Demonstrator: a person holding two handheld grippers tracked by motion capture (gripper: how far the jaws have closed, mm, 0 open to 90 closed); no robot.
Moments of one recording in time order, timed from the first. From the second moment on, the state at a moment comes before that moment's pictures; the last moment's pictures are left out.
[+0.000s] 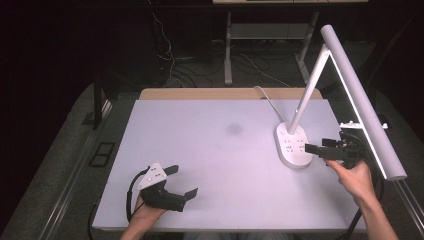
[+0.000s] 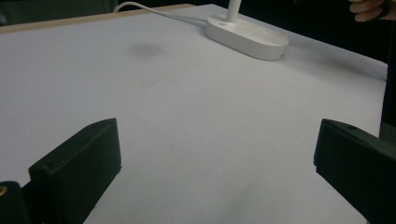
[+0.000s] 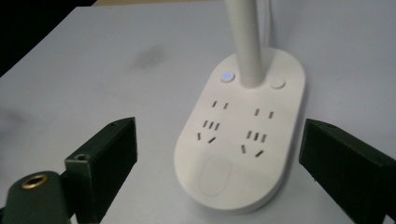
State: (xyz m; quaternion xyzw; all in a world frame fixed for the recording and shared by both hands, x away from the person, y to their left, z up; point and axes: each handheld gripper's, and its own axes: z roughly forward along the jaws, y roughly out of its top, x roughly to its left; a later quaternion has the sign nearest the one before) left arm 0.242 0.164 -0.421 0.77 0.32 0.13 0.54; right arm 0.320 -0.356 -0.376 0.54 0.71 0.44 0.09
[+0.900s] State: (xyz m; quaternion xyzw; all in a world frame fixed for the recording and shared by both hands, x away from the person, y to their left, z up) left arm 0.241 0.164 -0.421 0.77 0.31 0.13 0.54; right arm 0.252 -0.305 -0.403 0.44 0.75 0.49 0.09
